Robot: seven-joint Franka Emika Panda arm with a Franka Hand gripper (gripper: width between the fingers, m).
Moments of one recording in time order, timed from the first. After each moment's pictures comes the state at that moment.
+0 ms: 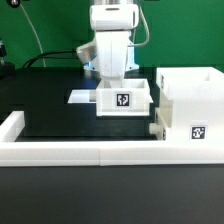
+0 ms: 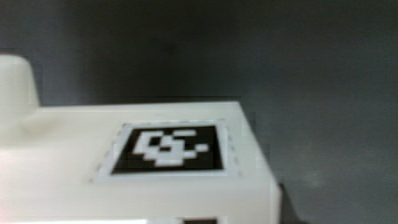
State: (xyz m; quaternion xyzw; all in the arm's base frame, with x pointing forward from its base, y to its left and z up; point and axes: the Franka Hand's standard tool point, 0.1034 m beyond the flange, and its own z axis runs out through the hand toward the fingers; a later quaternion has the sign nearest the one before) arm 0.515 -0.021 0.061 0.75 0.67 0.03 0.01
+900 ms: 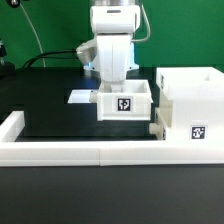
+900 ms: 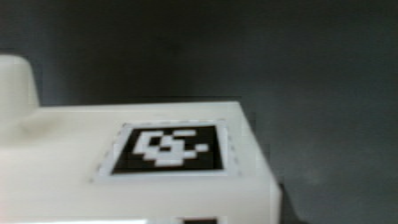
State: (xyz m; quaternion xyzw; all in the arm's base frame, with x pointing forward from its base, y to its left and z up) arm 0.520 -0.021 0.061 0.74 0.67 0.01 0.00
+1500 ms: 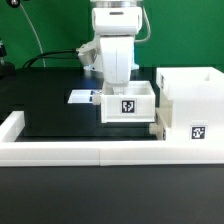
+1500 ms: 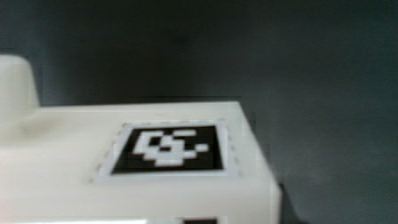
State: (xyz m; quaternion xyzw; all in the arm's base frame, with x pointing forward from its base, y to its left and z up) arm 0.526 -0.017 0.060 0.73 0.68 0.01 -0.01
